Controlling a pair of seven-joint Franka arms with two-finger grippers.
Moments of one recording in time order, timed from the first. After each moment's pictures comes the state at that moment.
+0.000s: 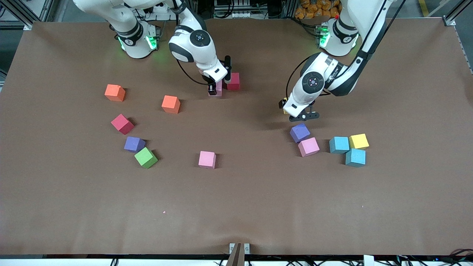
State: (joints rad) left arm -0.17 0.32 -0.42 -2.33 0.03 2.41 -0.73; right arm 0.47 0.30 0.47 -2.43 -0.26 2.71 -0.43
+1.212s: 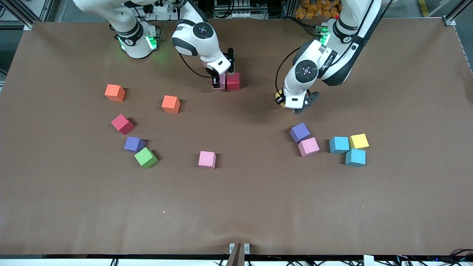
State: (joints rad) left arm -0.23 0.21 -0.46 -2.31 -0.11 2.31 -1.40; right arm 0.46 0.30 0.55 -2.45 -0.26 2.73 -0.38
